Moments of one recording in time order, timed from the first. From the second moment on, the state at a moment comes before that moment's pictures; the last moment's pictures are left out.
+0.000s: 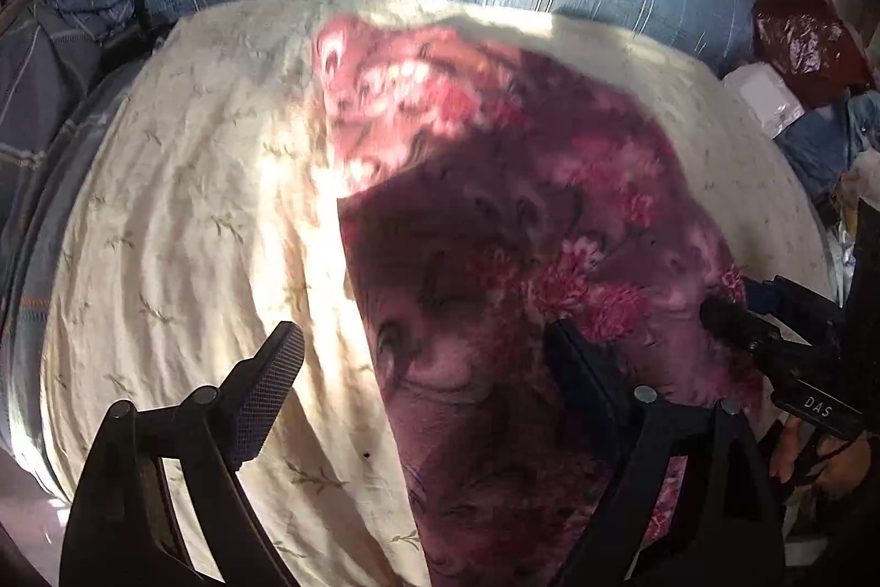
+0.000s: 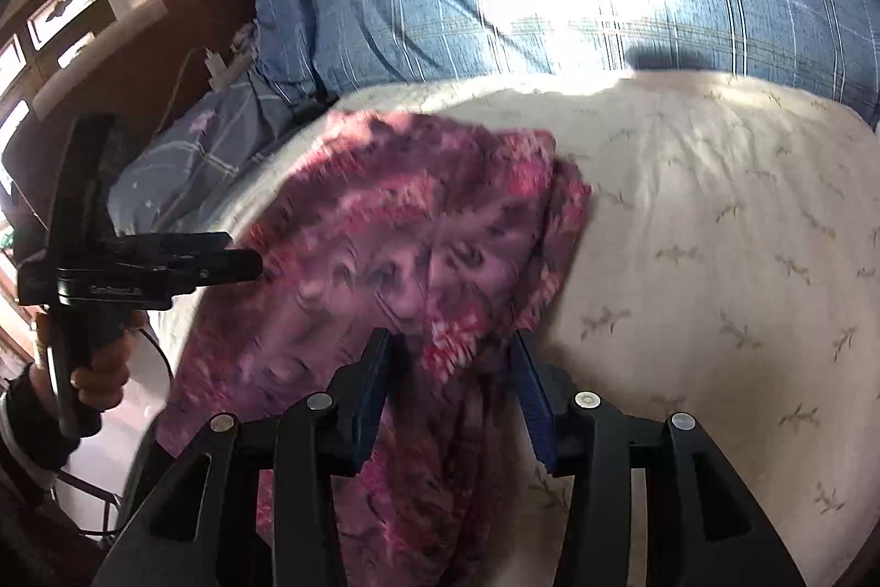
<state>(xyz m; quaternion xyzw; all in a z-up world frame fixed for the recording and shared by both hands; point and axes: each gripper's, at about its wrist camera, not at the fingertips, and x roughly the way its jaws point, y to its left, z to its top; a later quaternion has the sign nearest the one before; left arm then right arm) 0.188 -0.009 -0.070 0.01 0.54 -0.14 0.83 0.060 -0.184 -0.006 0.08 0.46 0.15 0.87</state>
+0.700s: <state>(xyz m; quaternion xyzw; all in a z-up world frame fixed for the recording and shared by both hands) 0.145 0.028 -0.066 -0.05 0.55 -0.14 0.83 0.034 -0.167 0.007 0.06 0.47 0.17 0.86</state>
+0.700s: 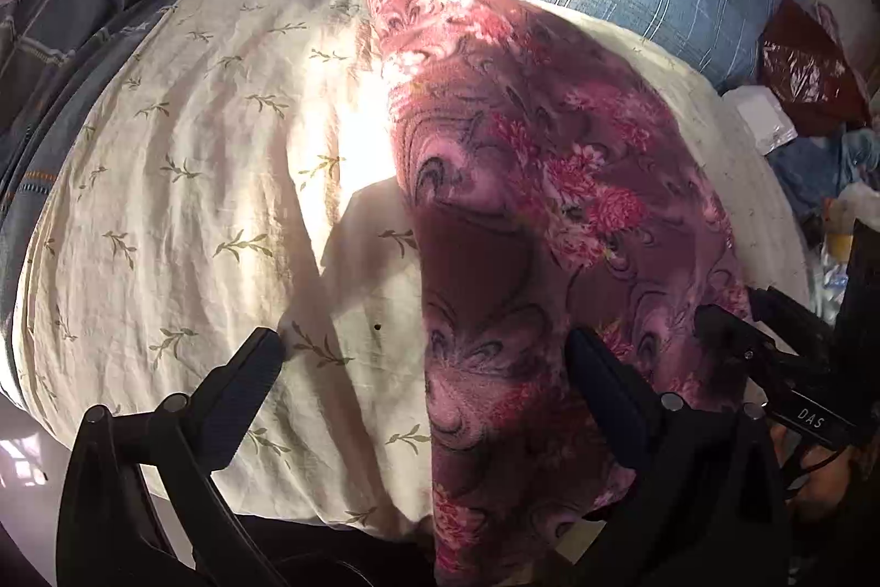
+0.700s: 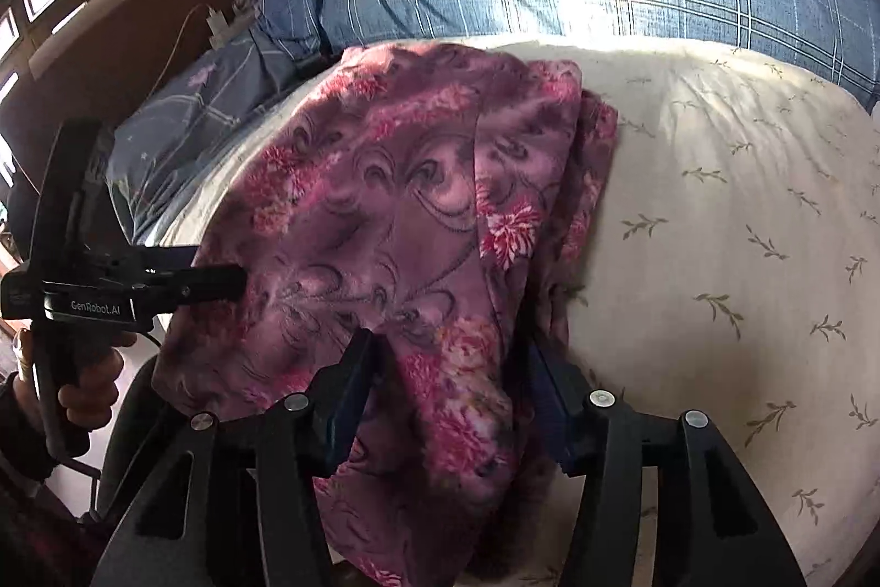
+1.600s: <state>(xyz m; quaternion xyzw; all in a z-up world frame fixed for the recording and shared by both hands) 0.227 0.008 -0.028 -0.05 0.53 -0.12 0.84 0.115 -0.195 0.028 0.10 0.48 0.07 0.87</state>
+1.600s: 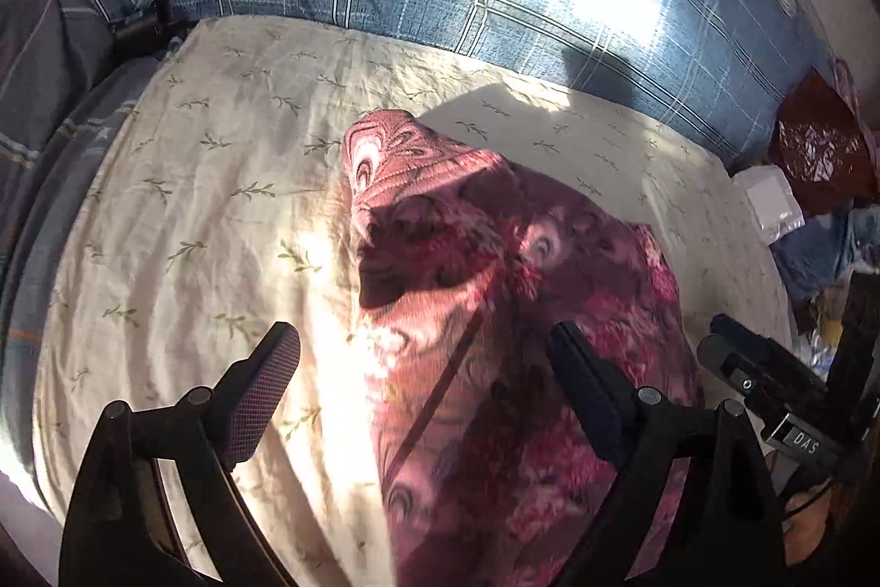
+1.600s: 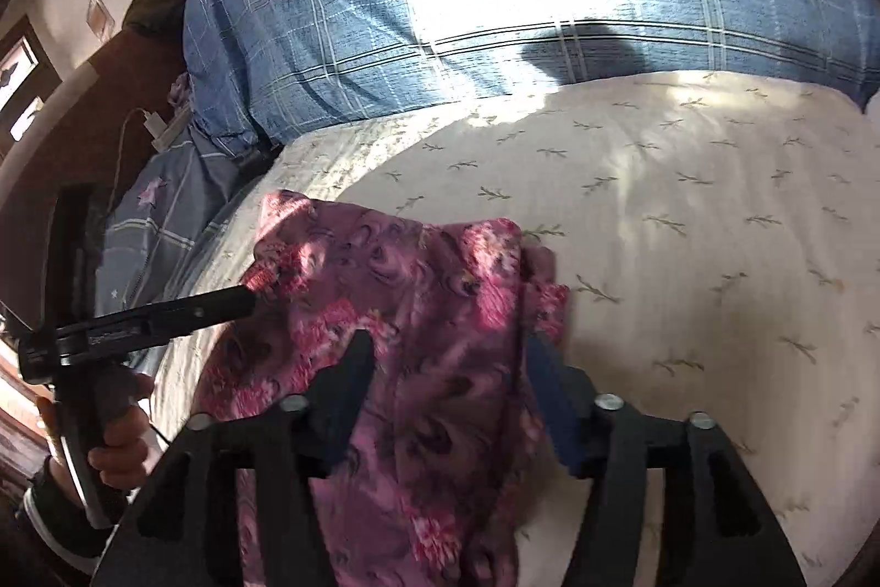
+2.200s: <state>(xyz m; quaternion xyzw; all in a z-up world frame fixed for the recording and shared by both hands) 0.062 0.019 -0.004 0.09 0.46 -0.07 0.88 -0.030 -0.189 0.038 0.02 0.51 -0.02 0.86</state>
